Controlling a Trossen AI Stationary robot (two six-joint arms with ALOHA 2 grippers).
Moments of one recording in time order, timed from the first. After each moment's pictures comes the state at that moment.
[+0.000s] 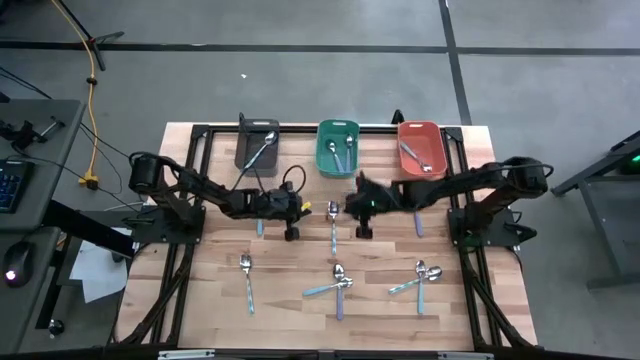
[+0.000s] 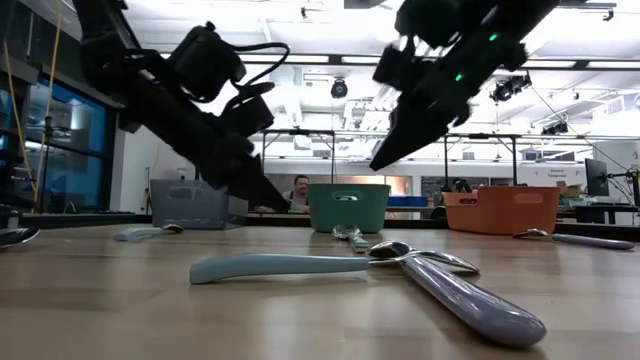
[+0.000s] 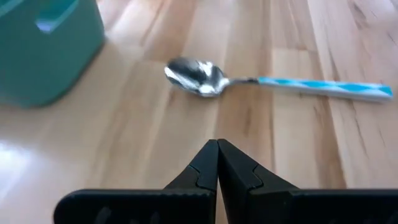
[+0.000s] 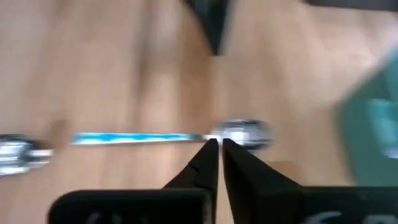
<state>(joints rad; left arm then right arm) 0.03 1.69 0.55 0.53 -0.15 -0.03 0.00 1.53 0.84 -0.09 0.06 -0.06</state>
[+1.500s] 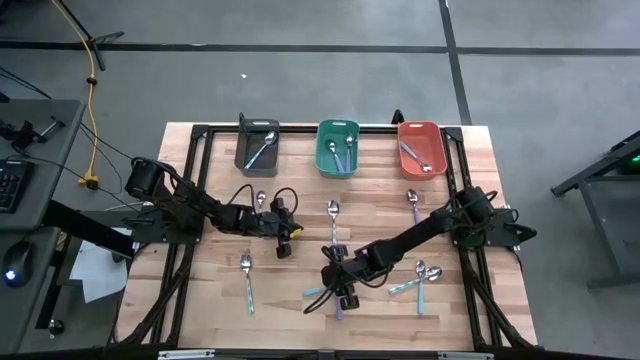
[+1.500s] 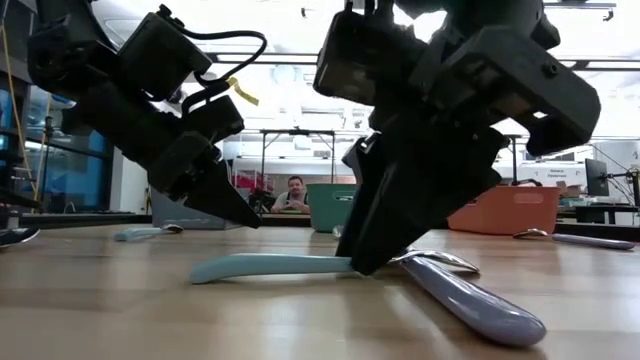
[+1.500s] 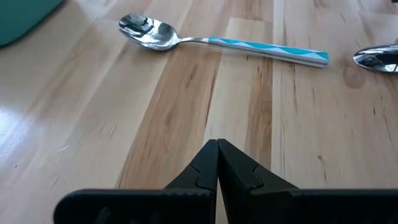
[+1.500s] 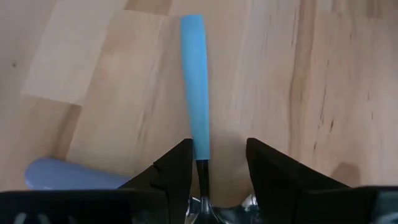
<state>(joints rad) -0.16 1.69 0.45 0.60 -0.28 -0.23 0.40 2.03 1.21 -0.15 0.04 0.20</state>
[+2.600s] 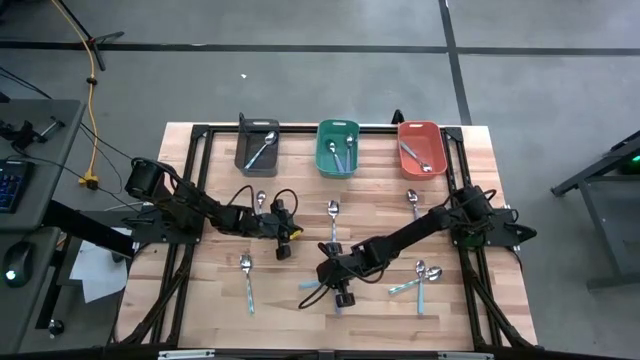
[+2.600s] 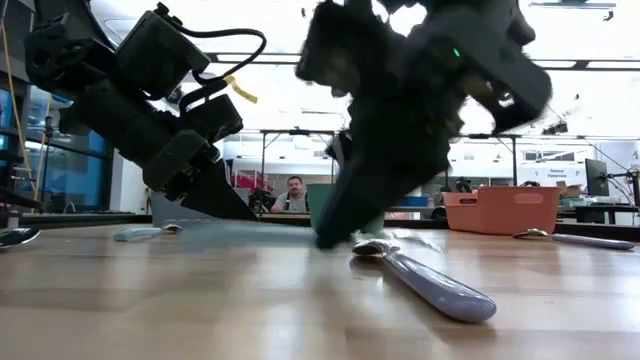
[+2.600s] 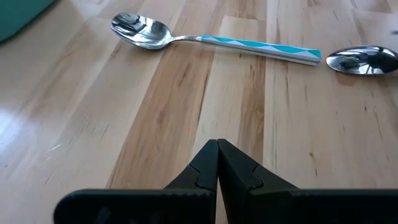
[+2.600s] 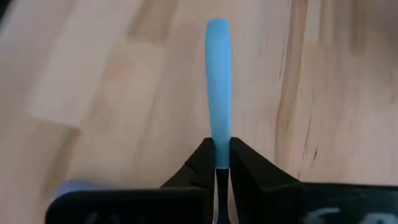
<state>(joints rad) -0.17 1.69 0.45 0.60 -0.28 -0.23 0.37 2.03 1.26 -0.14 0.01 0.15</state>
